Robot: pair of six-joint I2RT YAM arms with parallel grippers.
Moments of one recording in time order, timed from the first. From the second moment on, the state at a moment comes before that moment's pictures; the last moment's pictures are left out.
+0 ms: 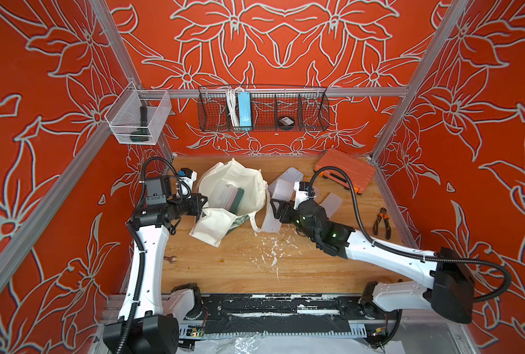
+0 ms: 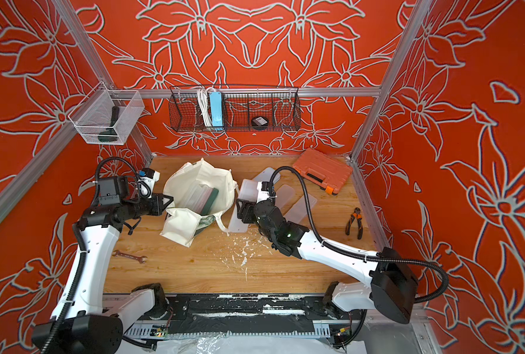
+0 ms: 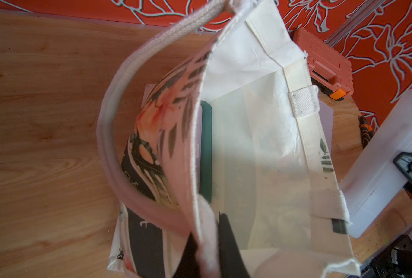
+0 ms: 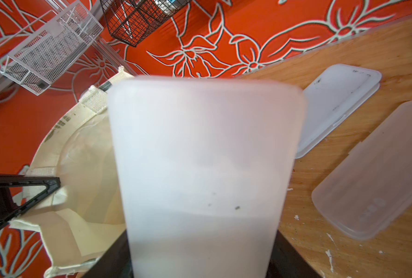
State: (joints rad) left arm 0.25 1.06 1.13 -0.87 0.55 0.11; right arm 0.92 1.29 0.86 0.10 0.37 0.77
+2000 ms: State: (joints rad) left arm 0.23 0.93 0.90 -0.86 0.86 0.23; right arm 0.54 0.91 0.74 -0.44 0.35 0.74
